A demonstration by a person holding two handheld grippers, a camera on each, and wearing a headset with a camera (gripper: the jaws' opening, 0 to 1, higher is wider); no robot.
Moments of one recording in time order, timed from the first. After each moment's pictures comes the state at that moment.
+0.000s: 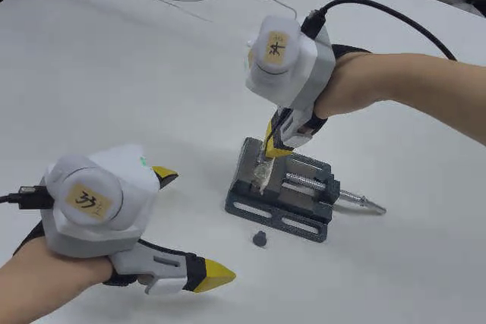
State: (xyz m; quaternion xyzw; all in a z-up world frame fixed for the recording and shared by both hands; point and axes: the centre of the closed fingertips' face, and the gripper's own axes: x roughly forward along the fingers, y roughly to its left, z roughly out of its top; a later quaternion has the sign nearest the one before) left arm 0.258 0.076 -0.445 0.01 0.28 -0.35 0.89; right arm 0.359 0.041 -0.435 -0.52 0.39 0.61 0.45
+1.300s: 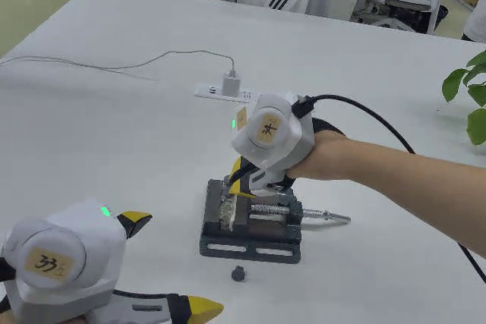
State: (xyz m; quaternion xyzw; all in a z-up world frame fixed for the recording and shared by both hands) left arm 0.256 0.071 -0.417 0.03 0.26 -0.36 0.90; right arm 0.366 0.041 -0.427 -0.45 0.29 0.59 0.61
